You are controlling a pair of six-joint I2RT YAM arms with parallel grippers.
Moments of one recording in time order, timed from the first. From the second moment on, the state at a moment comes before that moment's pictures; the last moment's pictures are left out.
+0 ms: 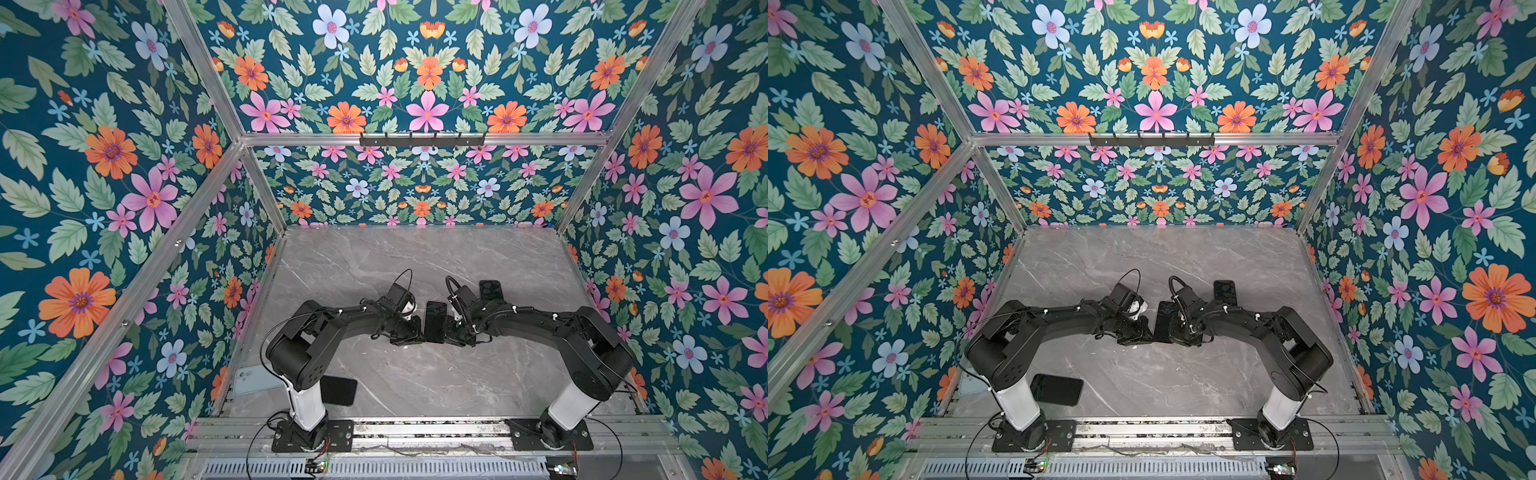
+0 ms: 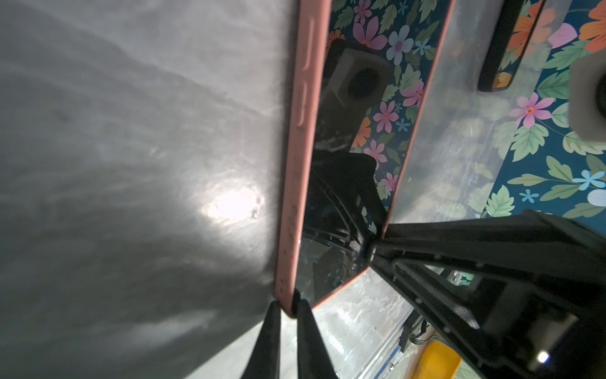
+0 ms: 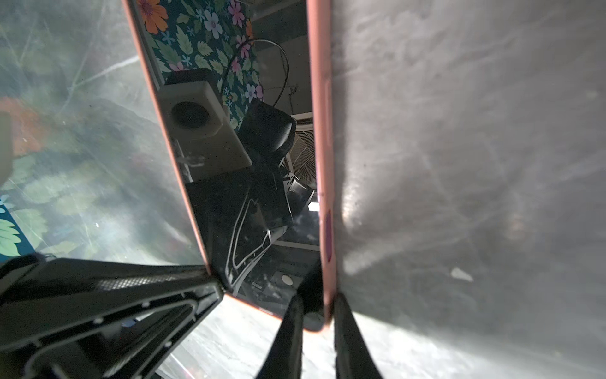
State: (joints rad) left arm -0.70 1.78 0.91 -0.23 0.53 -0.73; right arm 0.65 1.69 0.90 -0.38 -0.26 0.90
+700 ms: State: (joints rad) left arm -0.59 2.00 1.37 -0.44 0.43 -0.49; right arm 0.52 1.78 1.12 -0.45 -0.19 0.76
